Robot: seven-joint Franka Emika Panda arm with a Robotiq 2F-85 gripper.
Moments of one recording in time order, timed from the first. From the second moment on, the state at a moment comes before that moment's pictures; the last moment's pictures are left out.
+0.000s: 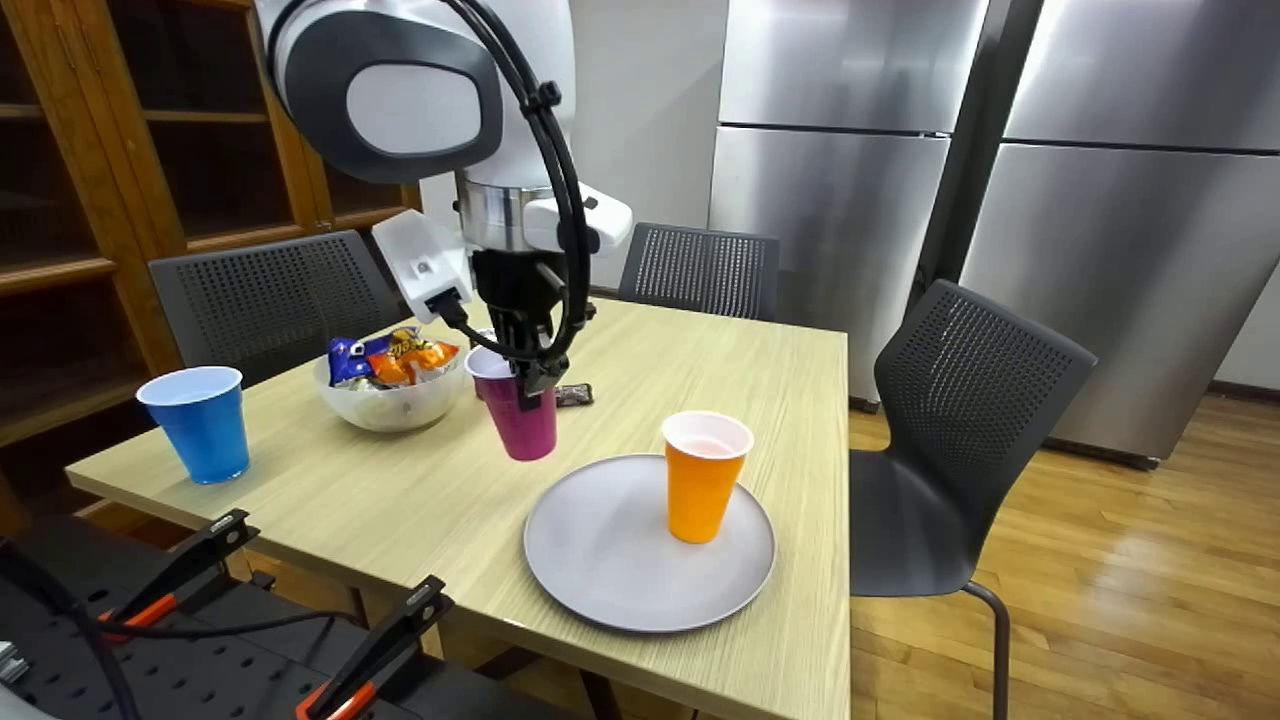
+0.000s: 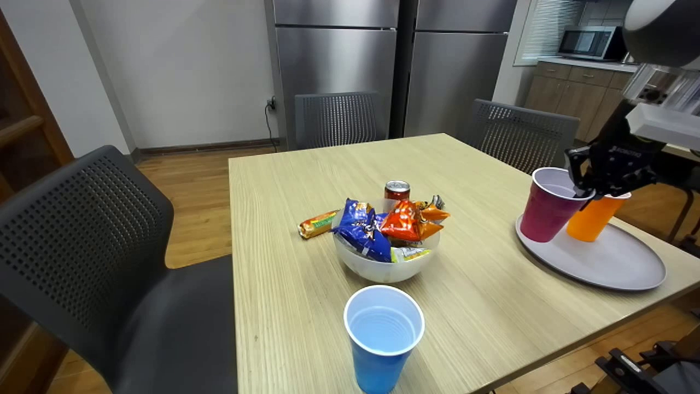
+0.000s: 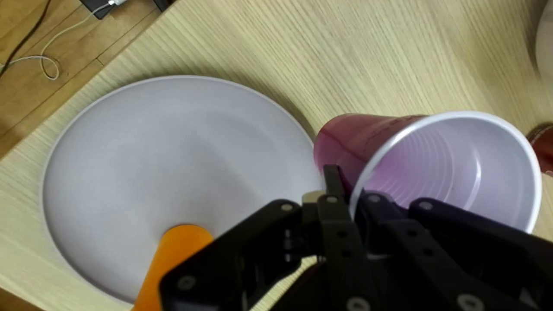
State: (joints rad) arm -0.06 0.00 -0.16 -2.77 0.44 2.88 -0.05
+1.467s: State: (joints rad) arm -0.06 0.19 -0.23 -2.62 0.69 2.88 -0.02
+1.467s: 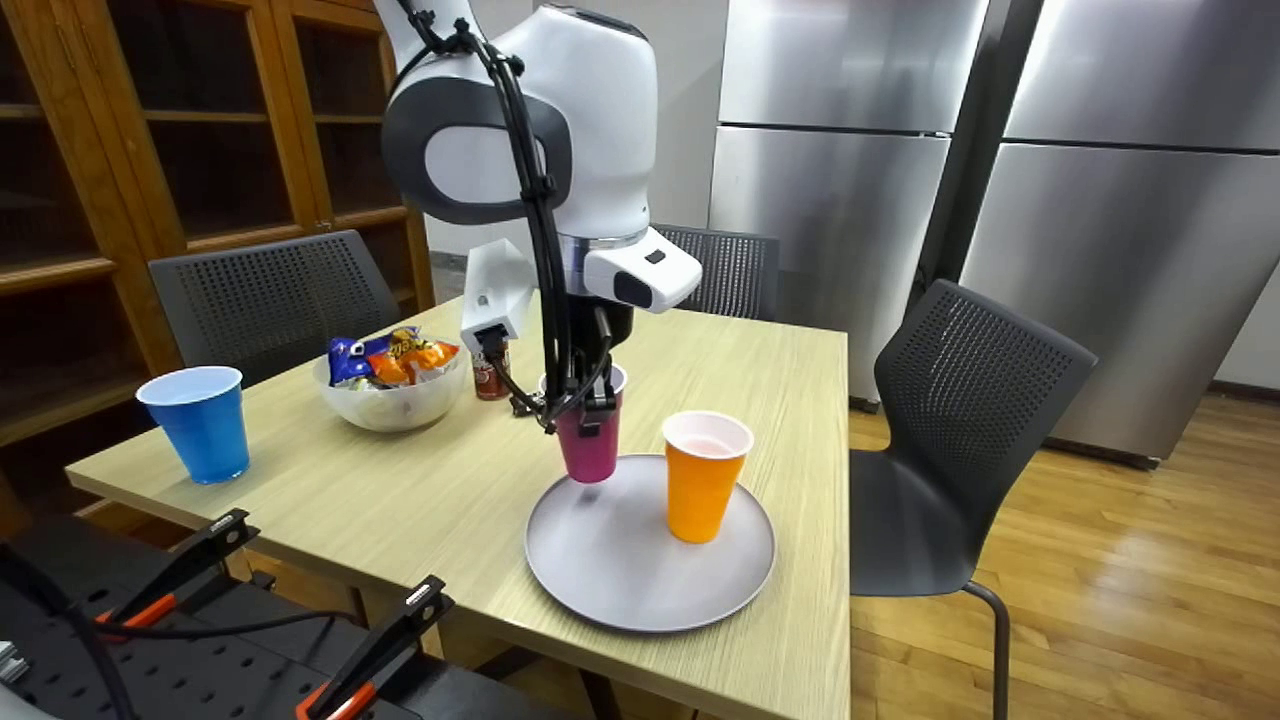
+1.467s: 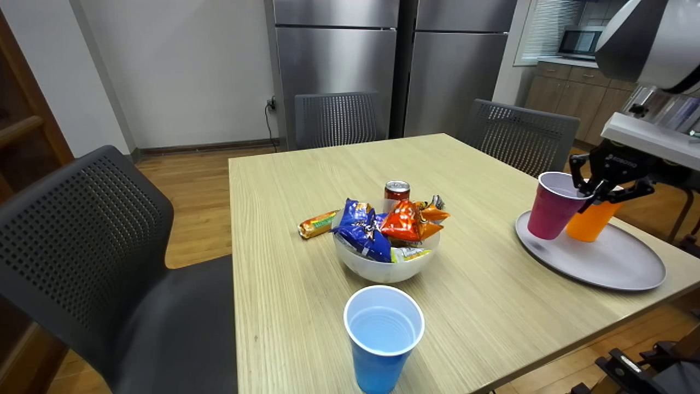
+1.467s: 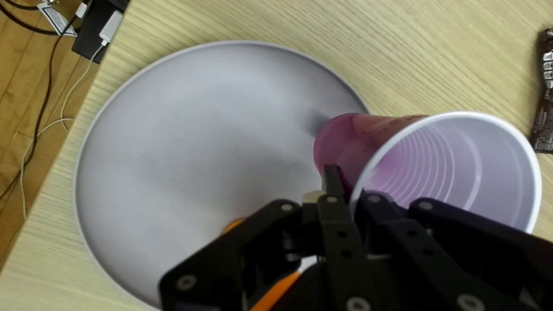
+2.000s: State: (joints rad) arm -0.06 0.31 -0.23 -2.54 0.69 2.88 0.00
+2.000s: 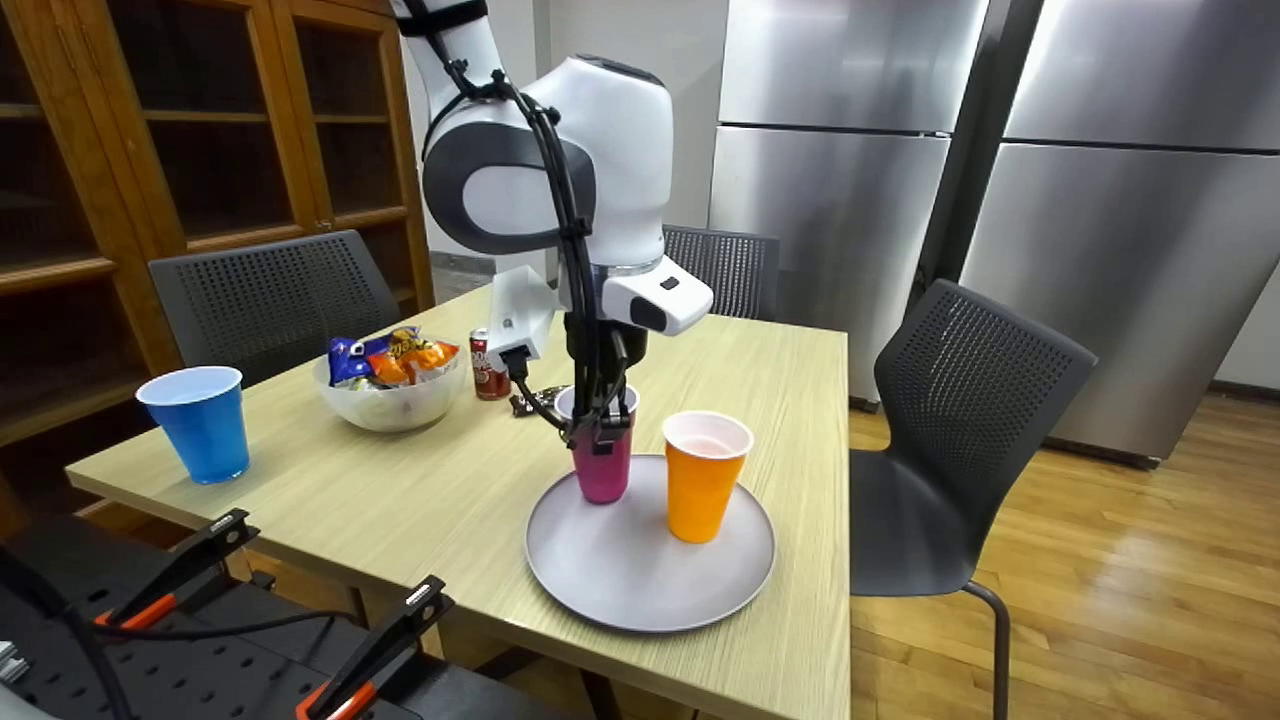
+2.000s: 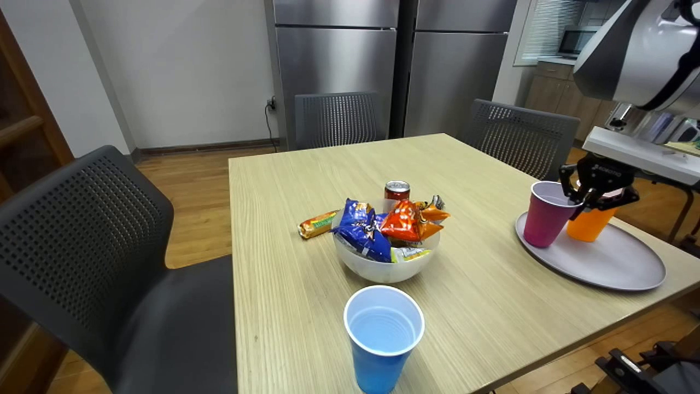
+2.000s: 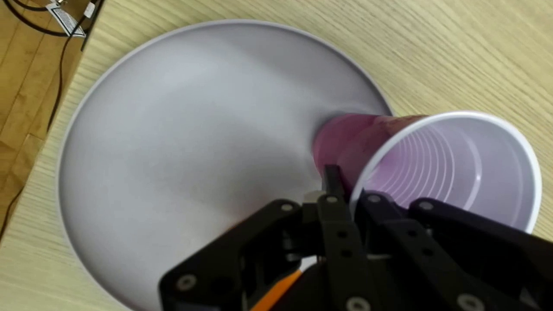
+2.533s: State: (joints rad) arm -0.06 0.33 -0.24 -2.51 0.69 2.87 0.00
